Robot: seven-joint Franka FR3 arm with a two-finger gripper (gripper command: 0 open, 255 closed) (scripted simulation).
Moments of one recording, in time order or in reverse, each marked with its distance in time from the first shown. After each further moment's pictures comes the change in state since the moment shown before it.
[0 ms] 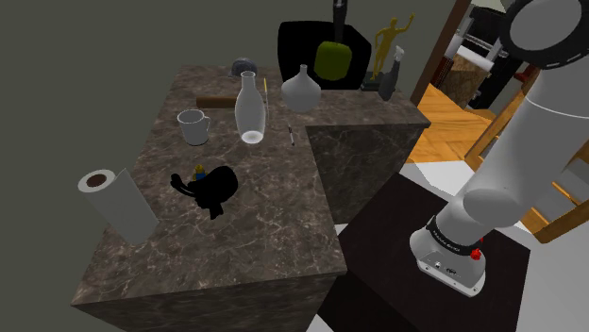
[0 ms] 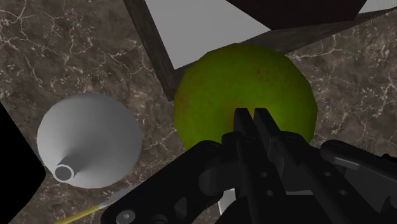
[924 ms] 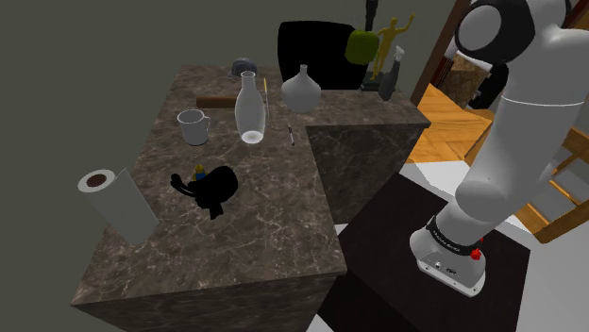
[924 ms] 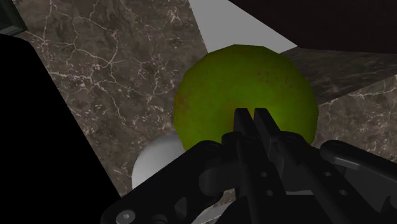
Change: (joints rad) arm -0.198 0.191 -0.125 0.270 -0.015 -0.062 -0.327
